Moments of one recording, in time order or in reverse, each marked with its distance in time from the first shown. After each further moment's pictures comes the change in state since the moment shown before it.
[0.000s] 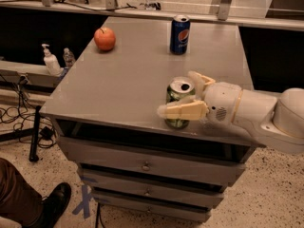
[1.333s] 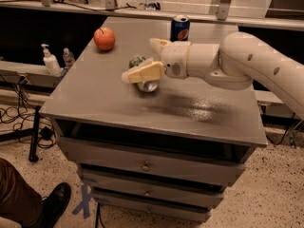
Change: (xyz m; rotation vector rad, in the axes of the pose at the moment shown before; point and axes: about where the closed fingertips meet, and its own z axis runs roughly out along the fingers) arm -0.041 -0.041 0.129 -0.109 0.092 -0.158
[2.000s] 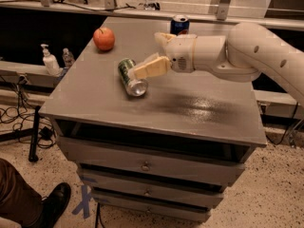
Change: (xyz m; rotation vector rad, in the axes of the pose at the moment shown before) arm -0.010 -0.008 -0.009 -0.006 0.034 -0.046
